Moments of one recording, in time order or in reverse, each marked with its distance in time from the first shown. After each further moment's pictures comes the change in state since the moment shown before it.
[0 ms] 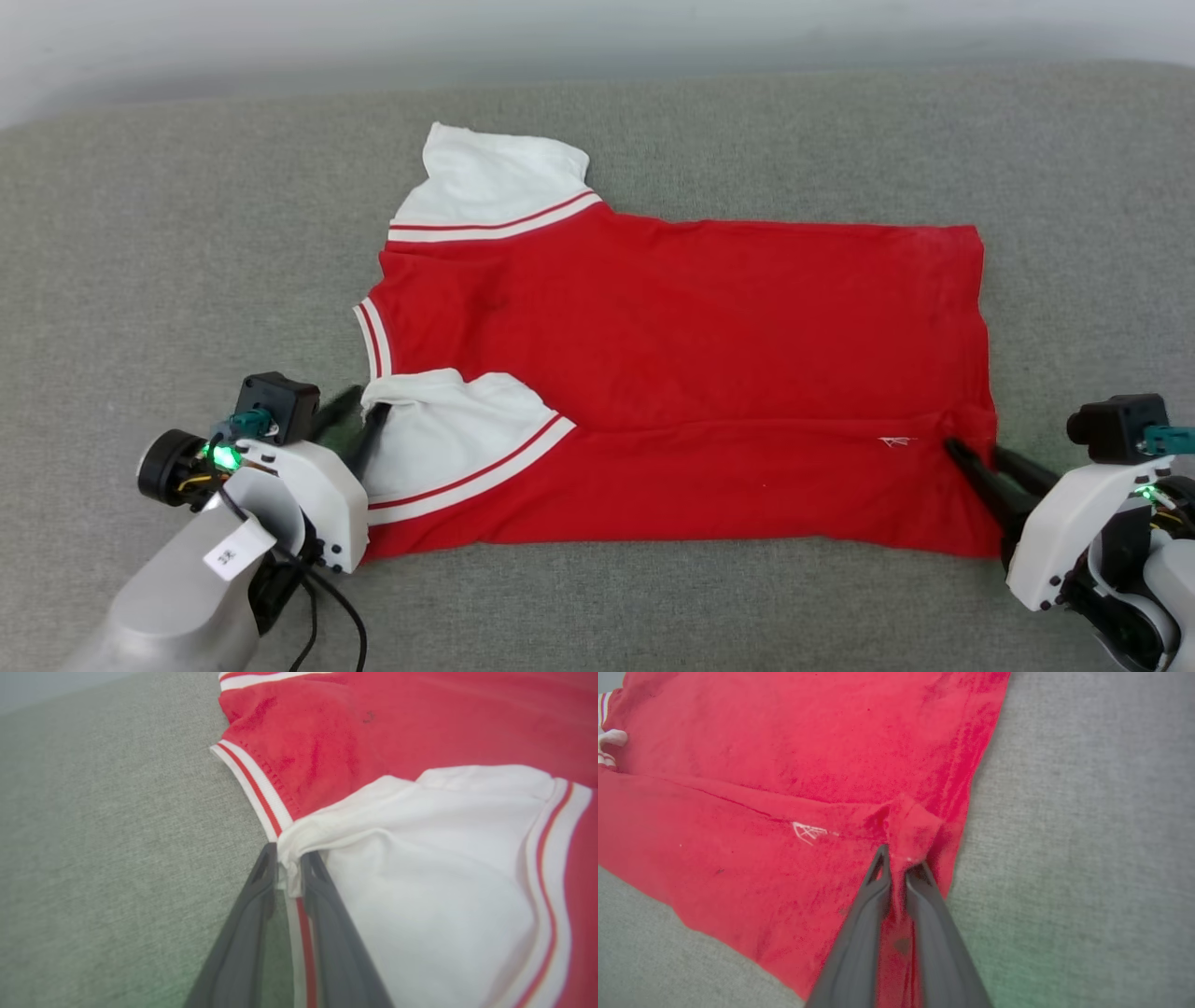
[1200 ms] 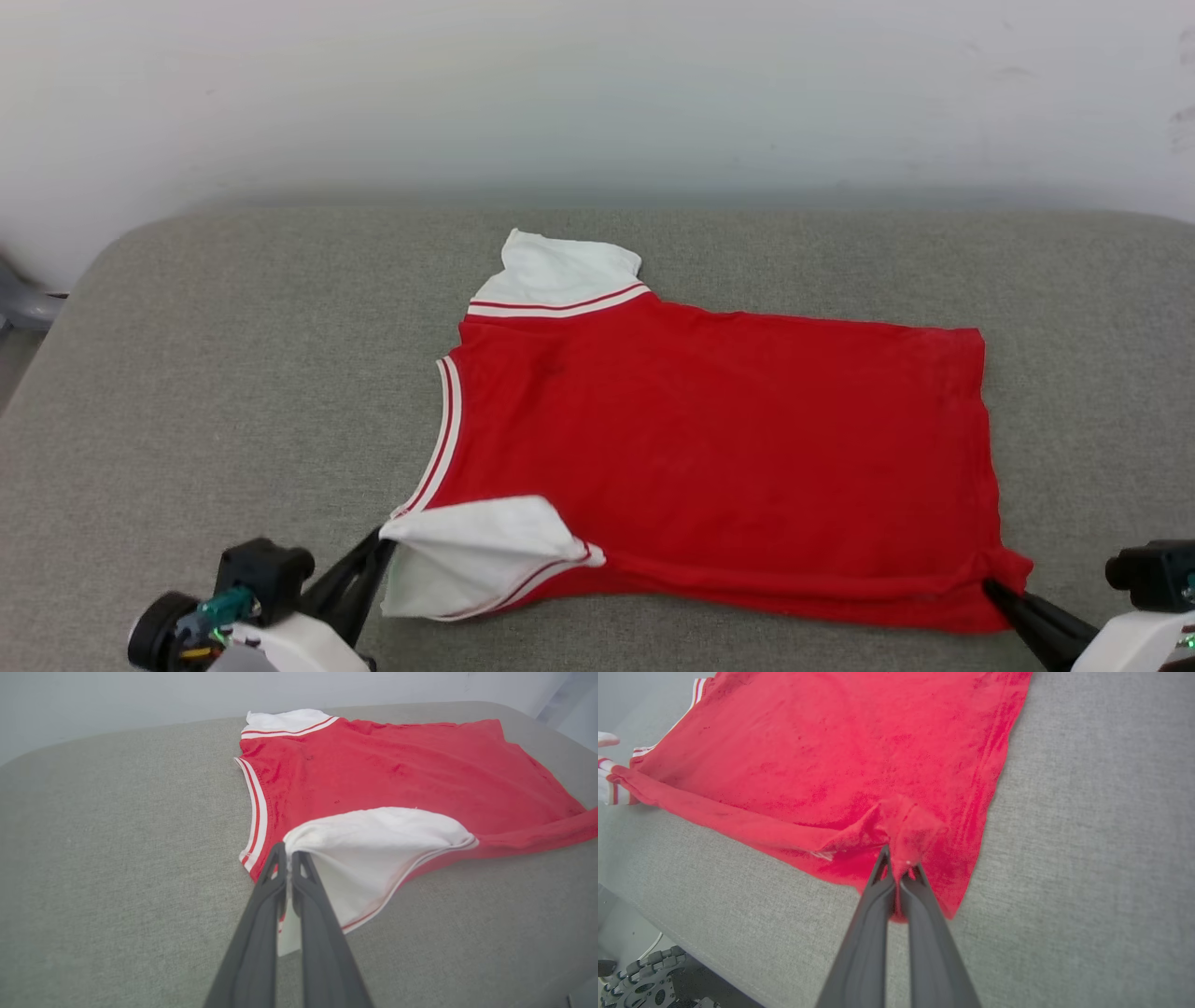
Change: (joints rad) left arm 0.535 0.213 0.117 -0.777 -0.076 0.290 0.091; right arm 0.402 -0.057 -0.205 -0.261 -0.054 0.000 0.064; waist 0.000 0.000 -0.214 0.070
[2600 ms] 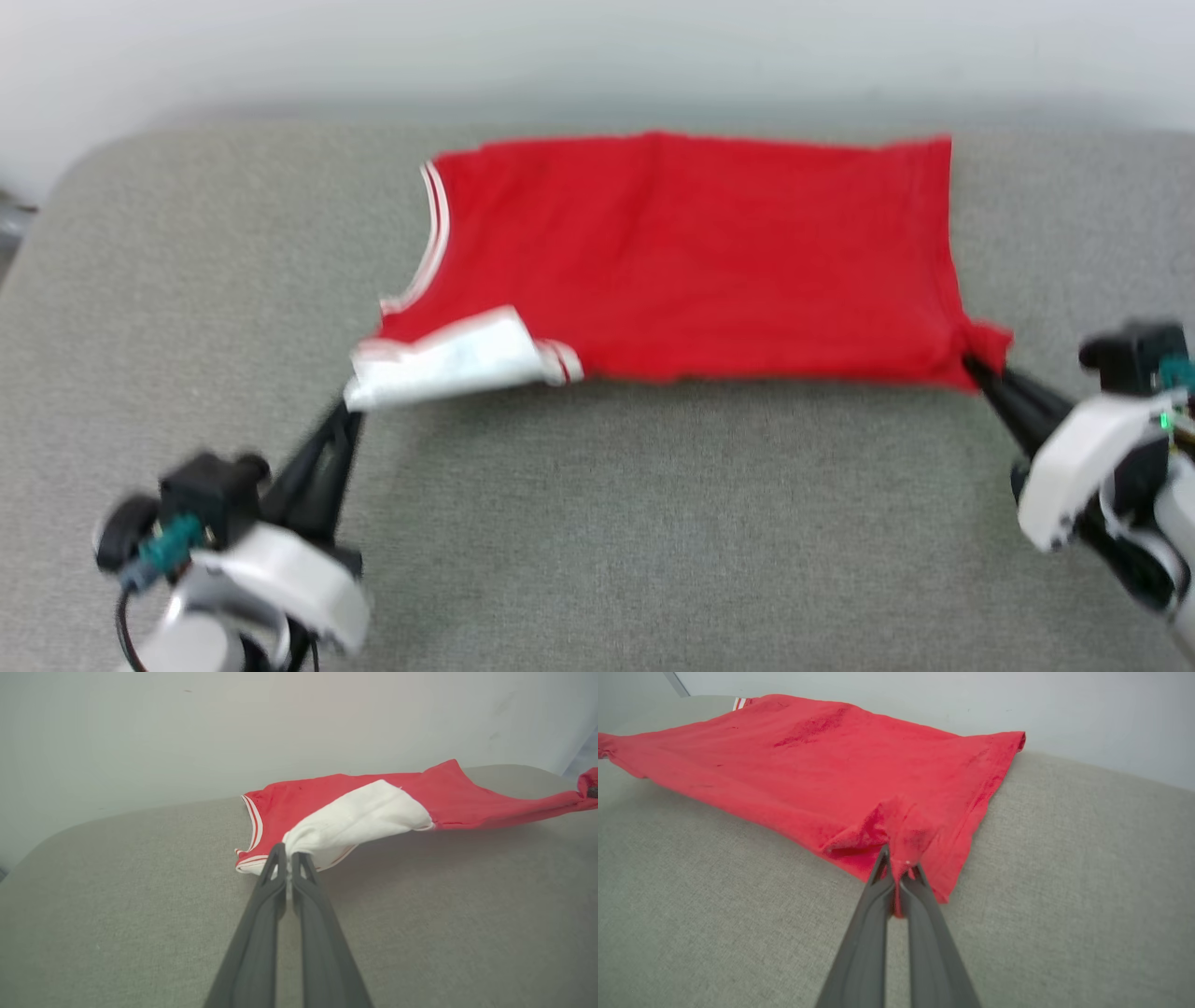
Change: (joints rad) left arm -0.179 -0.035 0.091 0.006 0.066 0.014 -0.106; right arm -0.548 0.041 0.222 0.261 -0.054 0.000 -0.124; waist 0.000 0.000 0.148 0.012
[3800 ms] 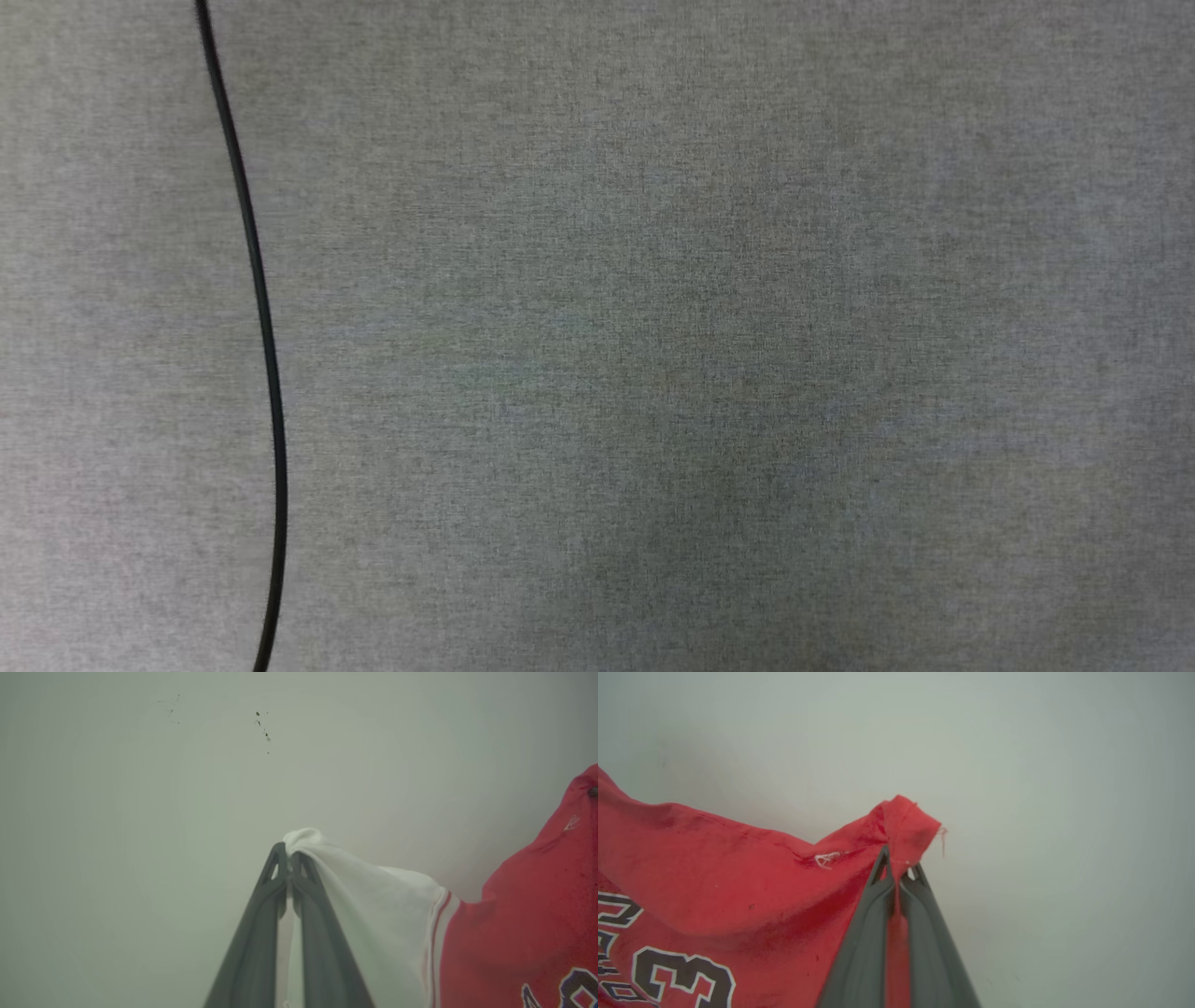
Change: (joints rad) left arm -1.542 -0.202 0.030 0.650 0.296 -0.312 -0.010; right arm -1.153 0.223 -0.281 0.315 -0.411 0.000 0.053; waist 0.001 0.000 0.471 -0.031
